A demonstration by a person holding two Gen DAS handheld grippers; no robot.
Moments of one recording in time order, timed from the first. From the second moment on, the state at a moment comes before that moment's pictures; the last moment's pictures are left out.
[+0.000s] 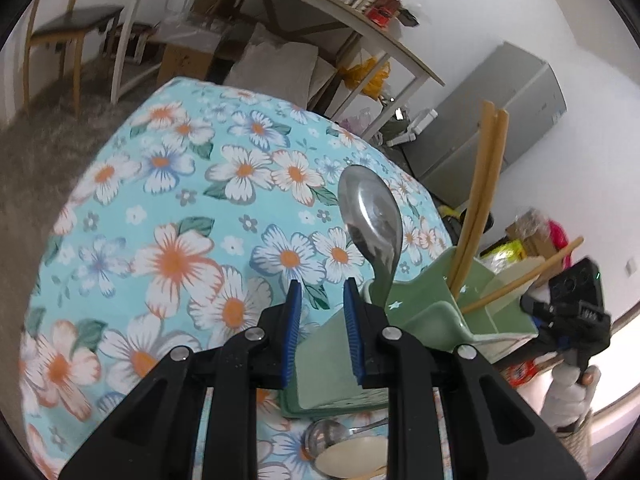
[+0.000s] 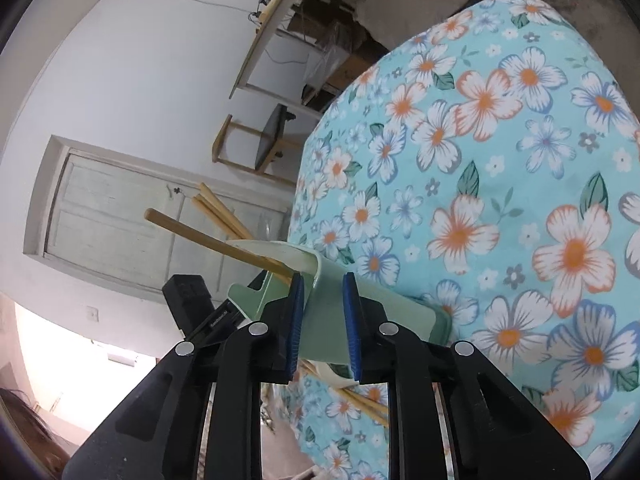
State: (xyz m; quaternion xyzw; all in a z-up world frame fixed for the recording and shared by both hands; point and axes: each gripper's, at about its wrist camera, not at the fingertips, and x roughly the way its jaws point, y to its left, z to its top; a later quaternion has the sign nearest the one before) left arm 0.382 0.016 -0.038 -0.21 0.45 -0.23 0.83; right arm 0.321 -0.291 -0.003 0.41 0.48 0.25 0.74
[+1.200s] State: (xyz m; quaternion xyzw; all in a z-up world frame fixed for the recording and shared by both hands) left arm 0.368 0.009 -0.029 -0.20 0.40 -0.24 0.86; right arm 0.317 -0.278 0.015 0.33 0.50 0.26 0.76
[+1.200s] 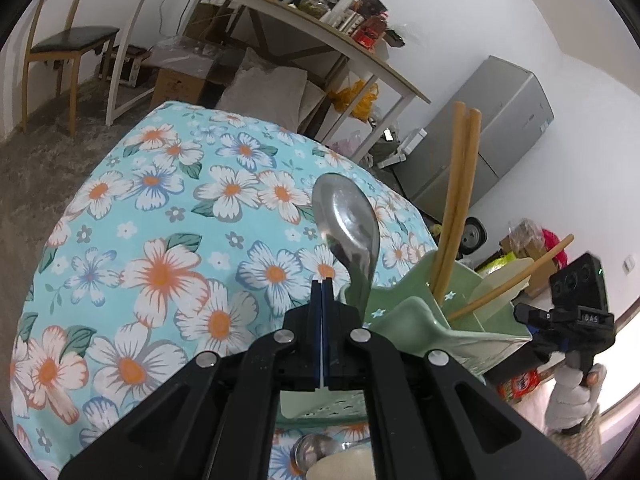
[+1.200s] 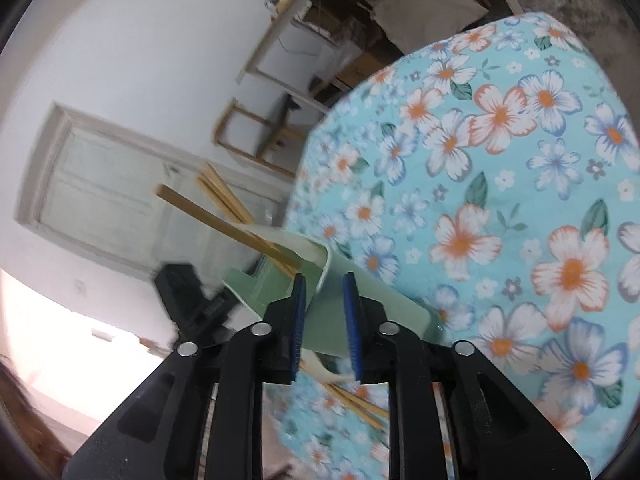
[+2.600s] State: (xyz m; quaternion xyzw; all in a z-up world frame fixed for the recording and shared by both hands) left arm 0.430 -0.008 -0.022 -0.22 0.36 -0.22 0.88; right arm 0.397 -0.244 0.053 0.11 0.52 0.15 0.83
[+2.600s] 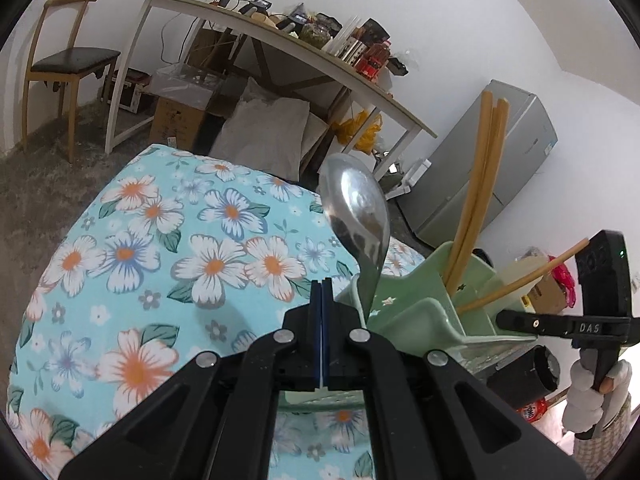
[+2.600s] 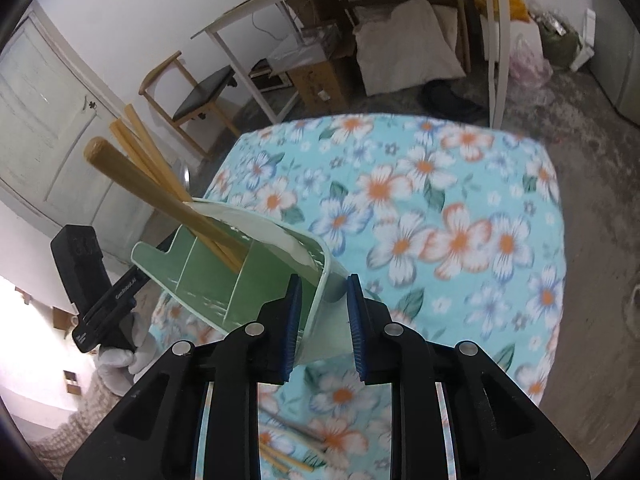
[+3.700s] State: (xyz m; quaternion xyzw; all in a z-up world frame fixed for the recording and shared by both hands) left arm 0.410 0.004 -0.029 -0.20 0.38 -0.21 0.87; right arm 0.379 -0.288 0.050 0.23 0.50 0.15 0.82
